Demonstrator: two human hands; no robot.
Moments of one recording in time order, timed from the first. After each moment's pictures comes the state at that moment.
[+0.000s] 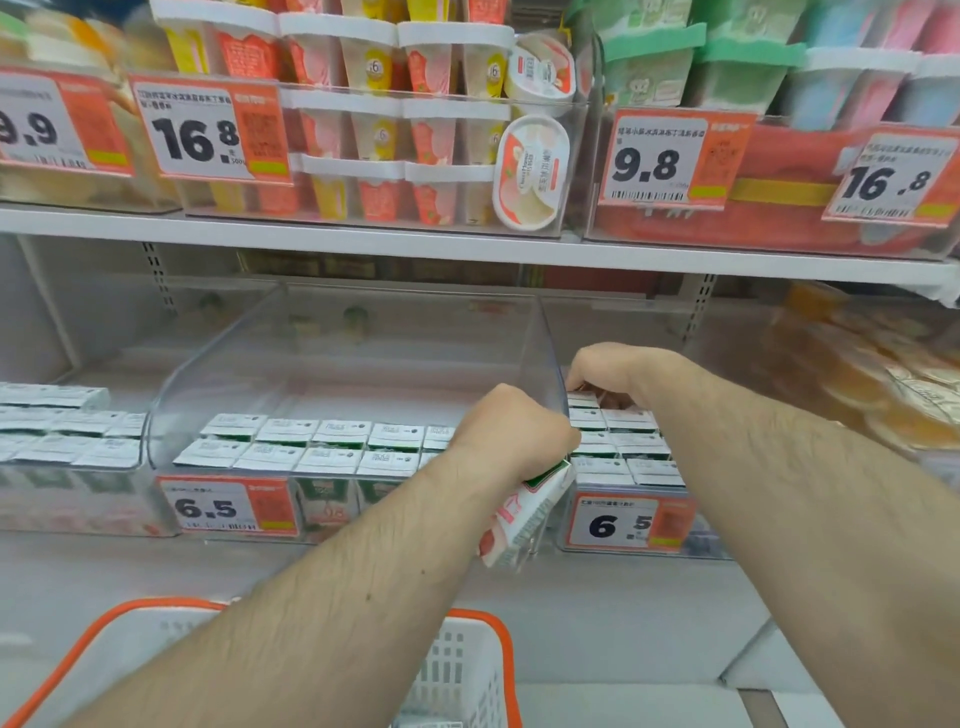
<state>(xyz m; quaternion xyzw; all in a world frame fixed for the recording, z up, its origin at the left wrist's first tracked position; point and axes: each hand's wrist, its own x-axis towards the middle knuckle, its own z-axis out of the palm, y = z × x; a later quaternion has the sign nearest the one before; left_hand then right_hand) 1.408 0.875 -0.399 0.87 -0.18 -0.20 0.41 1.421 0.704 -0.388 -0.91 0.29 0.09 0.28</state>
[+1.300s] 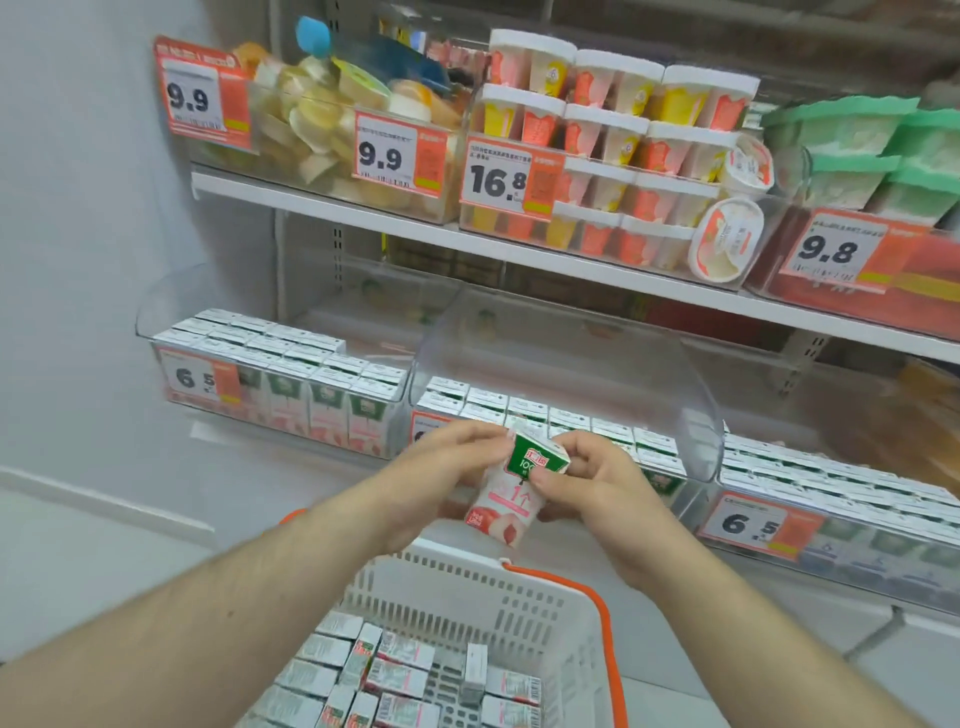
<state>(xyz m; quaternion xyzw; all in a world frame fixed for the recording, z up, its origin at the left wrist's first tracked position) 1.407 1.130 -0.424 0.64 -0.19 -0.30 0.68 1.329 0.965 -0.414 -0.76 0.09 -0.06 0.64</state>
